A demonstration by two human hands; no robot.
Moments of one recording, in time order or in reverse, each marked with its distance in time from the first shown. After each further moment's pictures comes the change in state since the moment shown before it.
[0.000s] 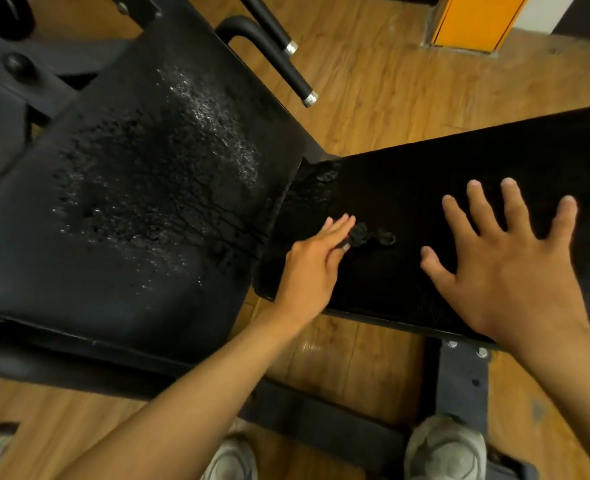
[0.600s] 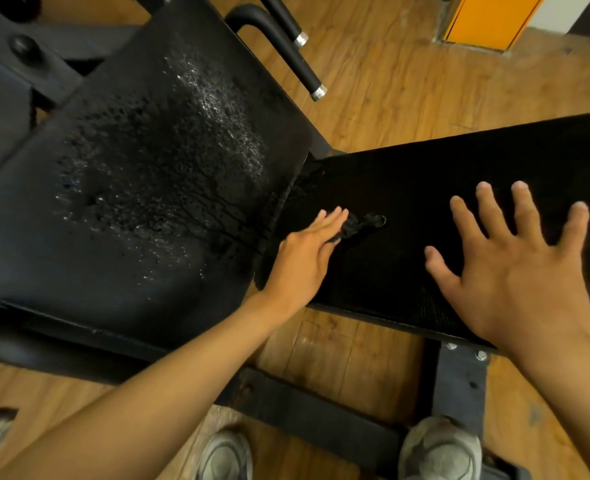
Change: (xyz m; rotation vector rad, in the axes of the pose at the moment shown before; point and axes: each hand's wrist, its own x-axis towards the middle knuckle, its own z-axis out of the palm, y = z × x) left_hand 0.010 -0.022 -0.011 0.110 -0.029 0.097; right_hand -0.002 -0.003 -0.003 0.024 0.011 0.005
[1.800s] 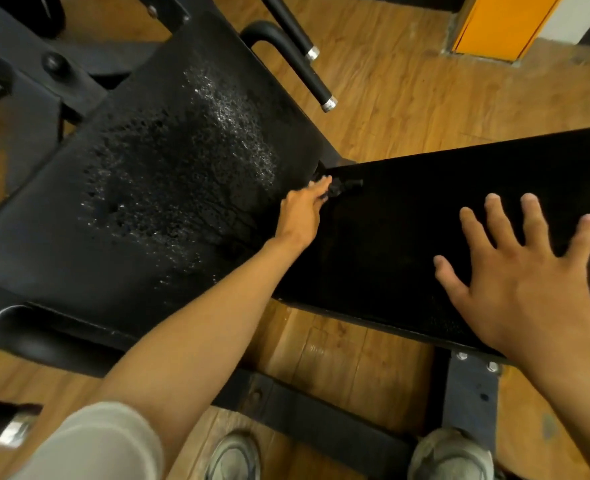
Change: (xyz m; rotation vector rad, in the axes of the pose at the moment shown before) left_hand 0.082 -0.036 -0.014 0.030 0.055 -0.256; right_hand 0.001 0.000 0.000 0.040 0.006 -0.019
